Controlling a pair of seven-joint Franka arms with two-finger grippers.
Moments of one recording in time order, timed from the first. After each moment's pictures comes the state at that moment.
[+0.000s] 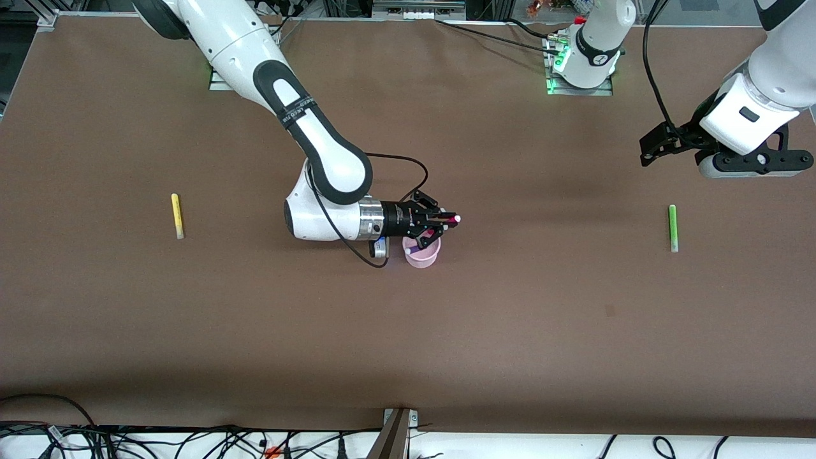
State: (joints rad) left arm 0.13 0.00 -0.26 -1.64 -0.01 1.60 -0.18; right arm 0.53 0.84 0.14 -1.38 1.36 2.25 1.07
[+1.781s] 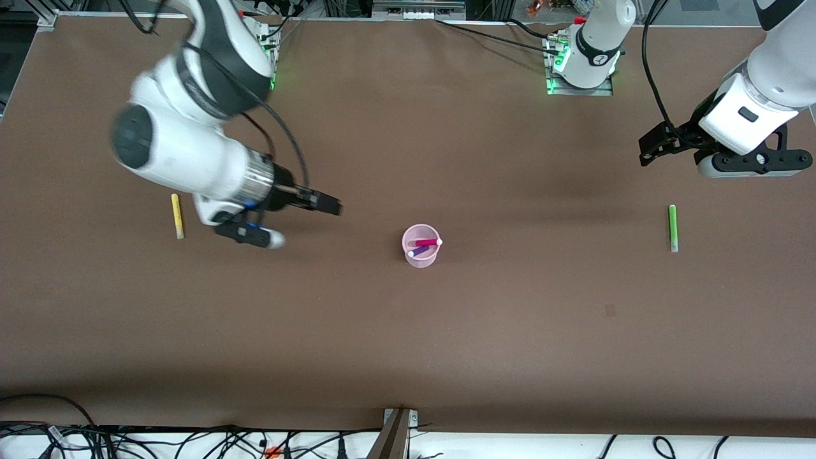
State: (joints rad) left arm 0.13 0.00 -0.27 -1.64 -0.01 1.60 -0.19; right arm 0.51 0.33 -0.17 -1.45 0.42 1.76 0.48
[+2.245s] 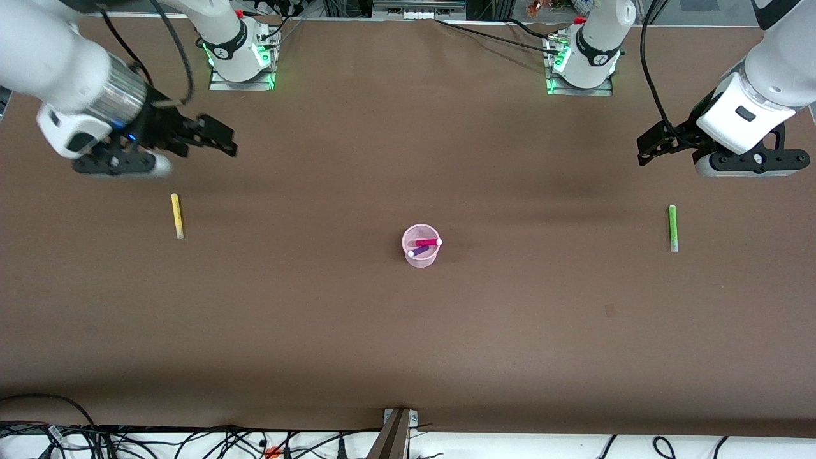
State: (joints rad) left arm 0.12 0.00 -0.27 -1.64 -0.01 1.60 -0.19; right arm 0.51 0.06 -0.30 -1.52 0.22 1.49 0.26
